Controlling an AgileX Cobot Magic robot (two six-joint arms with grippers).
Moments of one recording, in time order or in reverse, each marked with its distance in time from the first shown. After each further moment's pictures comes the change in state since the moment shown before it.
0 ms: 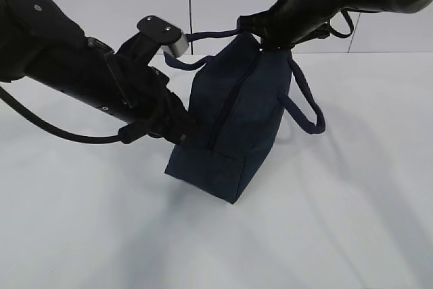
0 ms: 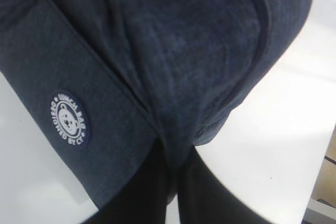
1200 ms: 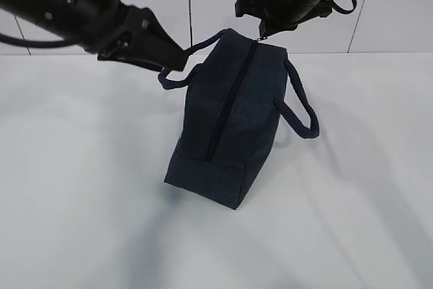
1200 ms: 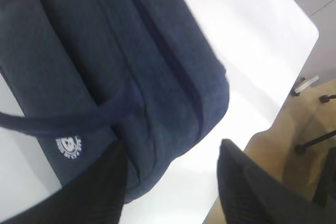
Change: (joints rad) left arm 0.172 -0.096 -0.201 -0.032 0.370 -0.330; right arm 0.000 0.004 -0.172 0.115 0.243 -0.200
